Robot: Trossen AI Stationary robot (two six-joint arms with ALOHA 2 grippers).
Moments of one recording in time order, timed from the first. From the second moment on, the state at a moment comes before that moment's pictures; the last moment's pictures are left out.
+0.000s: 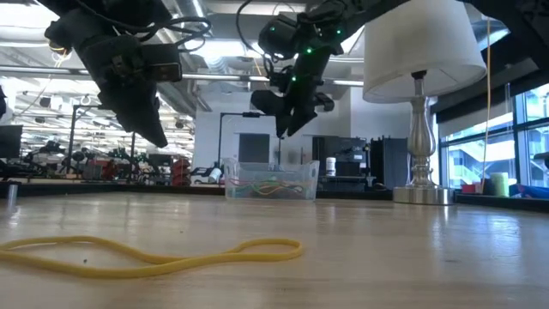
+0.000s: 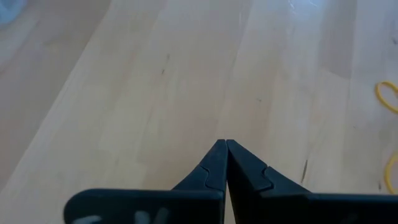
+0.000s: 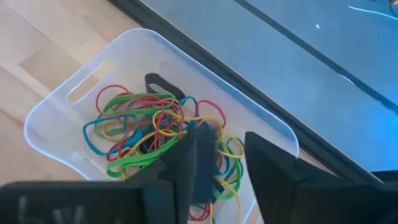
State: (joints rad) left arm -0.03 1.14 0.56 -0.30 -0.02 -0.41; right arm -0.30 2.02 1.68 -0.62 0.55 0.39
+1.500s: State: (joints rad) left arm -0.47 1.63 1.13 -0.63 -0.10 -0.37; right arm 0.64 1.99 1.66 -1.09 0.48 0.89
